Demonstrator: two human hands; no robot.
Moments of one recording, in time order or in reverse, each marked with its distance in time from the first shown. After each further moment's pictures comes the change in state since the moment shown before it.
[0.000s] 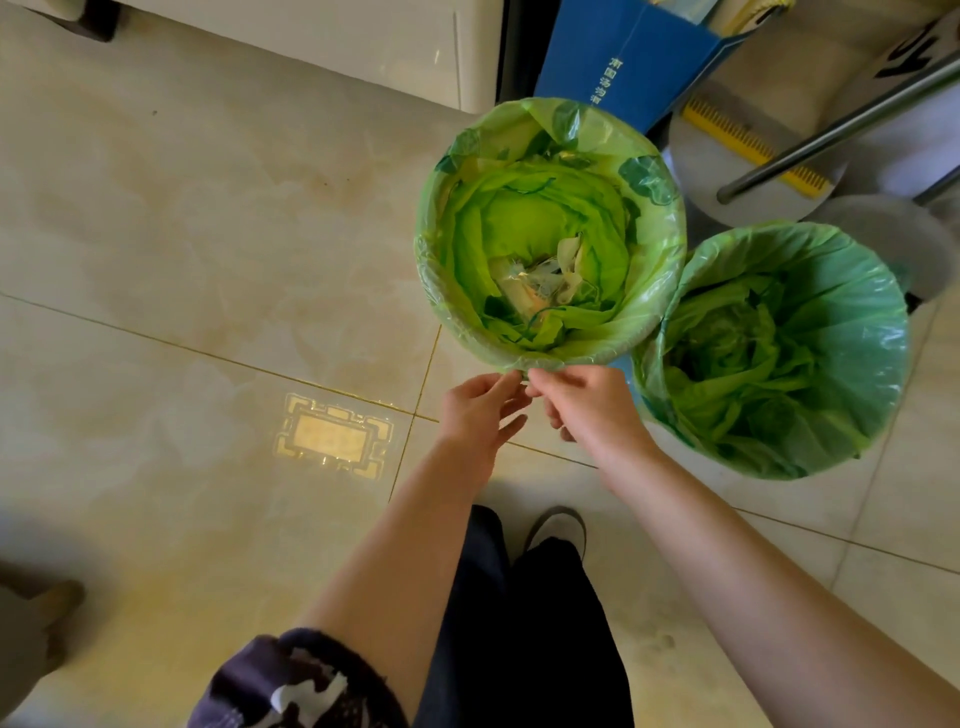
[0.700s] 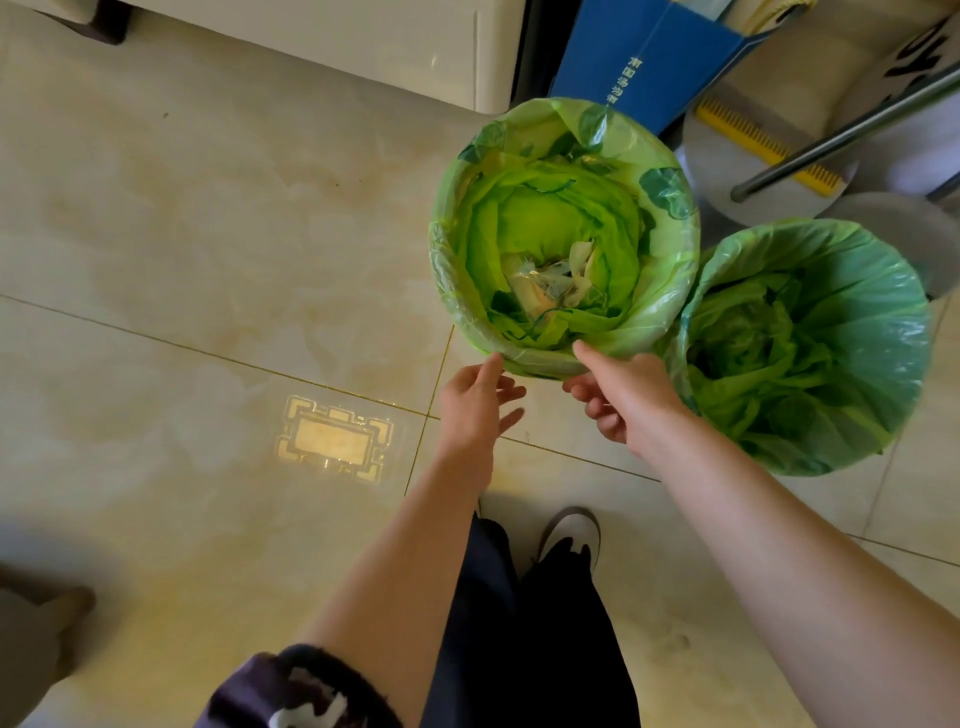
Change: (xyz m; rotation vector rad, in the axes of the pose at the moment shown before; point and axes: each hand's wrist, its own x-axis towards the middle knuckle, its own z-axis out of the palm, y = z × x) left_hand -0.003 0.012 -0.018 0.047 0.083 0.128; right_hand 0.024 -0.008 -0.002 0.132 0.148 0.322
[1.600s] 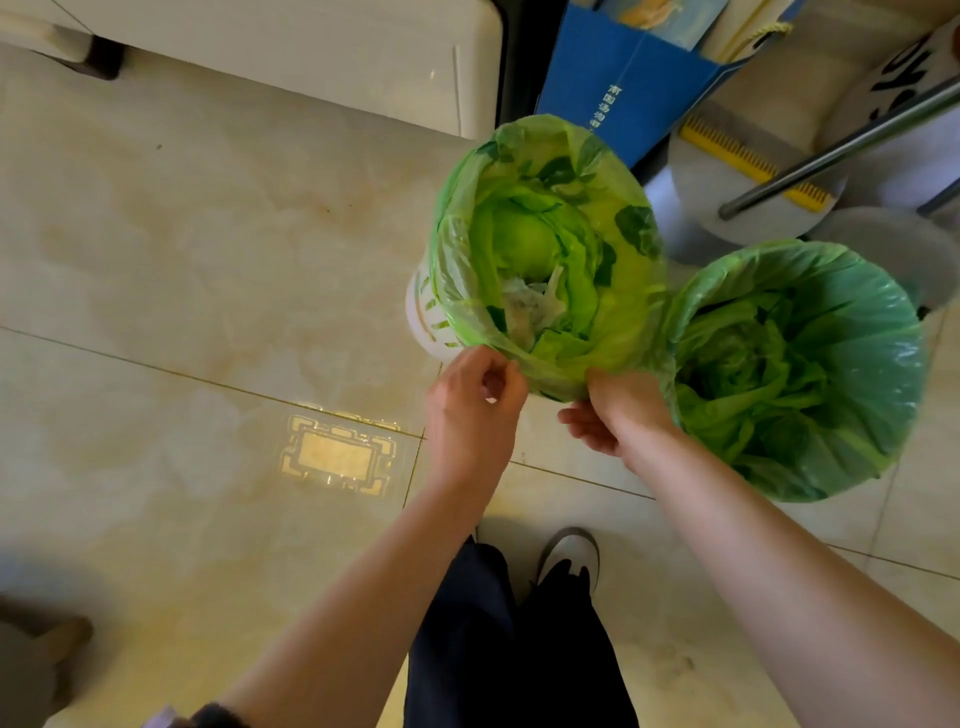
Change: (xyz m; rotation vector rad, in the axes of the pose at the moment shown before) left_hand -0.024 0.030 0.016 0.632 0.182 0.740; right_hand 0.008 -0.014 -0.002 -0.089 -0.042 0.076
